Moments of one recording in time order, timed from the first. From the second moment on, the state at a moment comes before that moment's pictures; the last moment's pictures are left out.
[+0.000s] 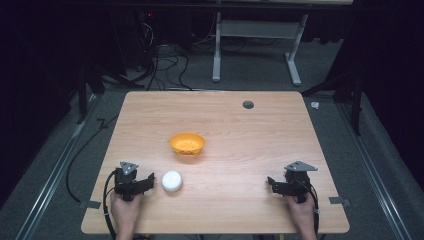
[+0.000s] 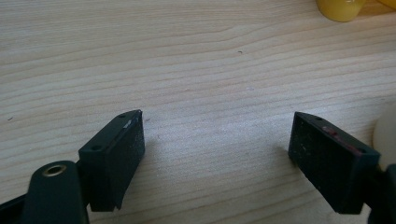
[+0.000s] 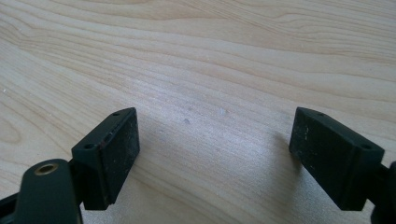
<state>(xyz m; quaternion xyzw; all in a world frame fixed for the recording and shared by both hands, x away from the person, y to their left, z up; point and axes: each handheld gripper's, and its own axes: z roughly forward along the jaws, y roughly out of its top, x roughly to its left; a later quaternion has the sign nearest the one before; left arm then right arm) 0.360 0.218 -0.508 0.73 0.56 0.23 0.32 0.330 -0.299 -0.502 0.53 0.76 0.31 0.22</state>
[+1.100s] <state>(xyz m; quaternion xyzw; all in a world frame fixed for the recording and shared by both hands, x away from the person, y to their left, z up) 0.348 0.213 -0.483 0.73 0.53 0.21 0.38 0.330 -0.299 -0.502 0.53 0.76 0.31 0.22</state>
